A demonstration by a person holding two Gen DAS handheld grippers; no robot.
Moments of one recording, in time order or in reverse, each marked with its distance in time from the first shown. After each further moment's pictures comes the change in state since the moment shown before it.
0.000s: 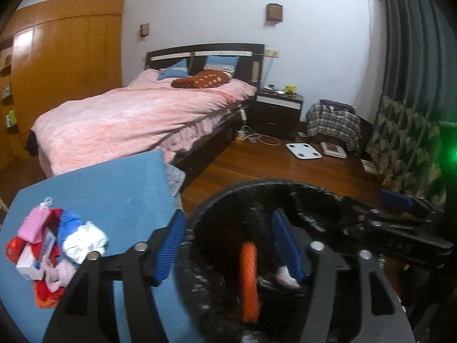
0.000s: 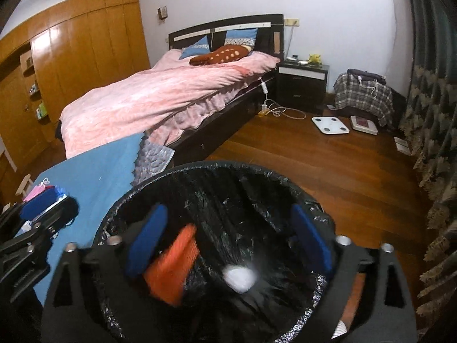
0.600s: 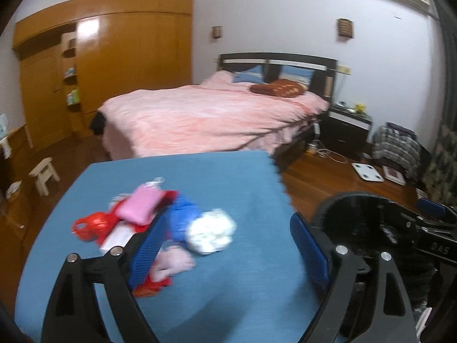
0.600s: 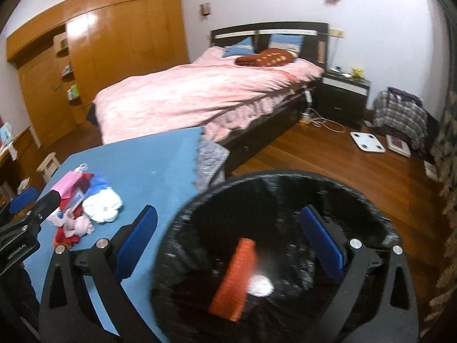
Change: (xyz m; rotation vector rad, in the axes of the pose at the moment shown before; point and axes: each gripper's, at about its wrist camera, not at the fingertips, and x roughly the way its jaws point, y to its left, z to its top) left arm -0.050 0.134 -0.025 -0.163 -0.034 0.320; right arm 0.009 0.121 0.009 -0.137 0.005 0.167
